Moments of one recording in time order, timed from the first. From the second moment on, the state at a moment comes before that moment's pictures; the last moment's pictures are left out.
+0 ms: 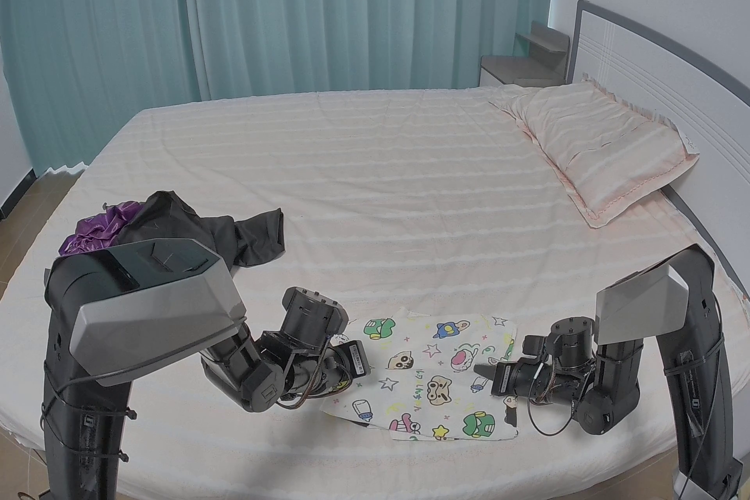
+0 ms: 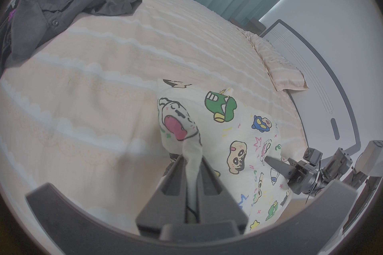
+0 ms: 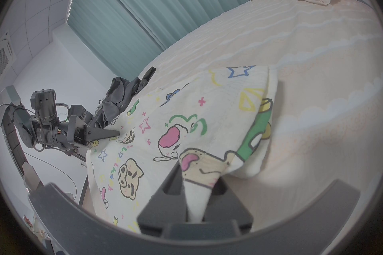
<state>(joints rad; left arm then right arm) -0.56 2.37 -0.93 -0.67 -0.02 -0.73 0.34 2.58 -0.53 -1.50 0.31 0.44</state>
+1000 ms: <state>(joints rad) -0.54 2.27 -0.69 -0.84 -0.03 -0.91 0.35 2.58 -0.51 -1.55 0.31 0.46</state>
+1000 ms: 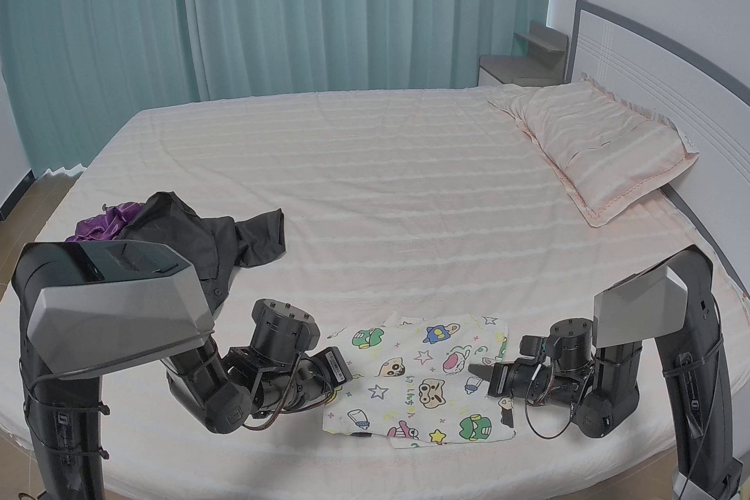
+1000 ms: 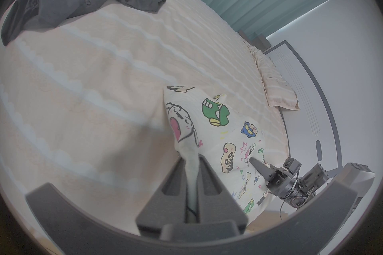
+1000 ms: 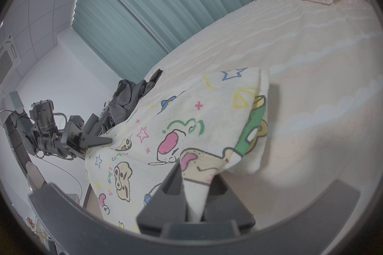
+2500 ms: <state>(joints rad) -0.54 2.22 -0.56 -0.84 -0.01 -0.91 0.37 2.54 -0.41 -1.55 0.30 0.45</state>
